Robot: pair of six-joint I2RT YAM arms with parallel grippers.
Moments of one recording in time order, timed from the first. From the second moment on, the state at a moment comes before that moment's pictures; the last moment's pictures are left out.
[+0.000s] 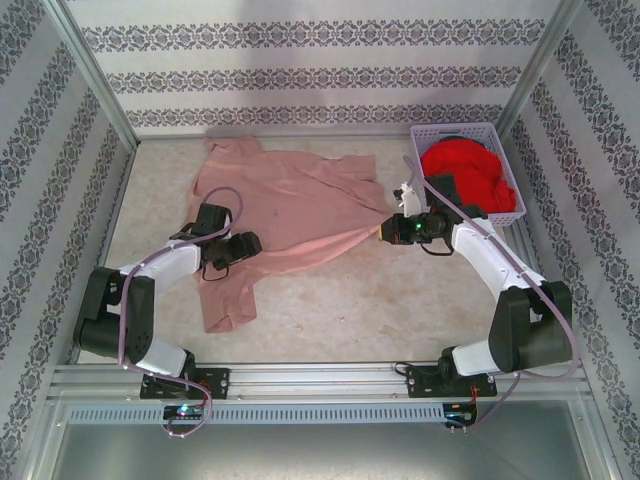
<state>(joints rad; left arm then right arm) -0.17 1.49 0.77 -0.31 0.23 -0.58 0.14 1.42 1.02 -0.65 -0.62 0.14</state>
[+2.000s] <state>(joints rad) -0.65 2.12 1.34 -0.05 0.59 -0.36 0.19 1.69 1.14 -0.76 -0.34 0.19</state>
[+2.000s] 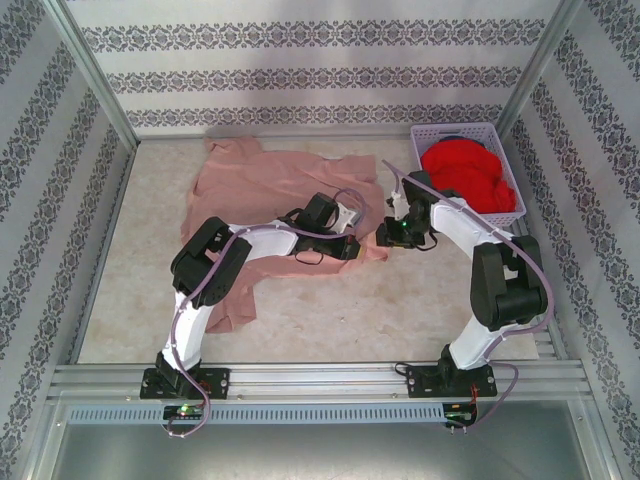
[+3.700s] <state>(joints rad) -0.51 1.14 0.74 -0.74 -0.07 -0.66 0.20 1.52 1.03 -0.60 -0.37 0.22</state>
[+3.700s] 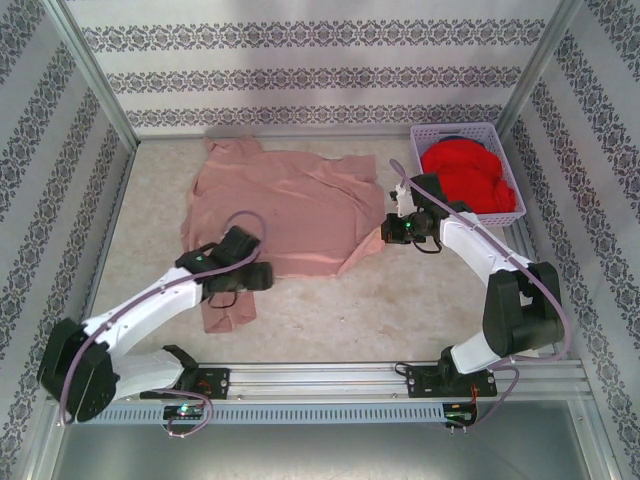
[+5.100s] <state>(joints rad) -0.18 0.94 0.46 -0.88 -0.03 -0.89 0.15 1.44 1.00 -0.55 -0.36 0.27</state>
